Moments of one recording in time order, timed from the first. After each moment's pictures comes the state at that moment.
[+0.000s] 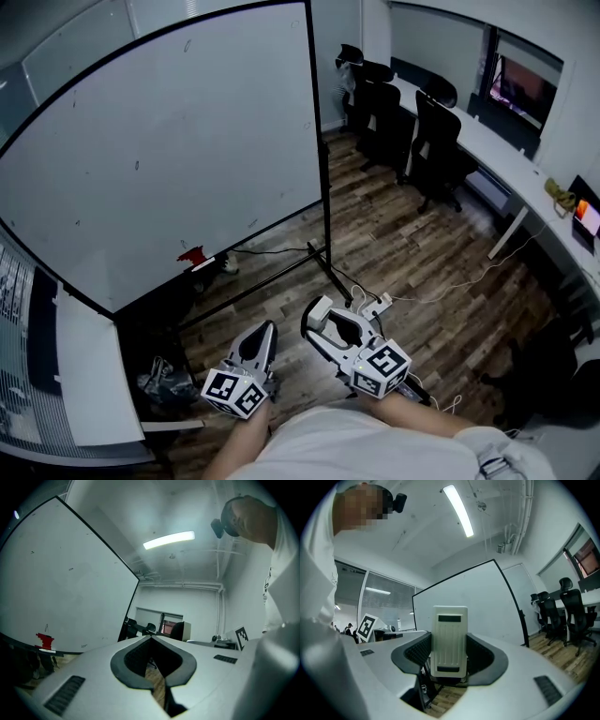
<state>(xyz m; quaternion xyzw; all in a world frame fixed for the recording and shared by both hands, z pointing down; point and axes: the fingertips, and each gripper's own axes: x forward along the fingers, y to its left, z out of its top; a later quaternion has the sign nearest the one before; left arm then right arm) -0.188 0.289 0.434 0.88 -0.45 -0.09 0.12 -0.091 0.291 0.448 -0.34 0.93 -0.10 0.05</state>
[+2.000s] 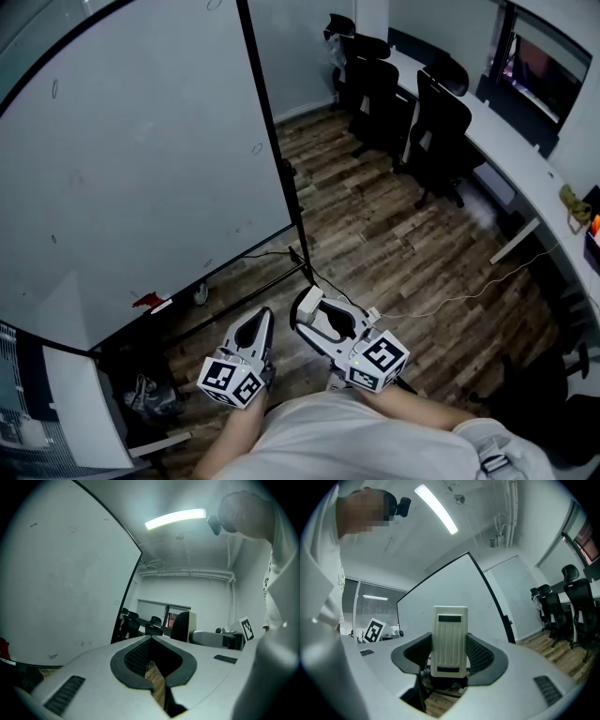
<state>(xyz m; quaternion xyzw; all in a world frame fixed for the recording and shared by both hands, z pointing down) -0.047 0.002 0.461 0.88 -0.45 -0.05 0.13 0.035 0.019 0.457 -0.31 0.94 -0.13 0.07</state>
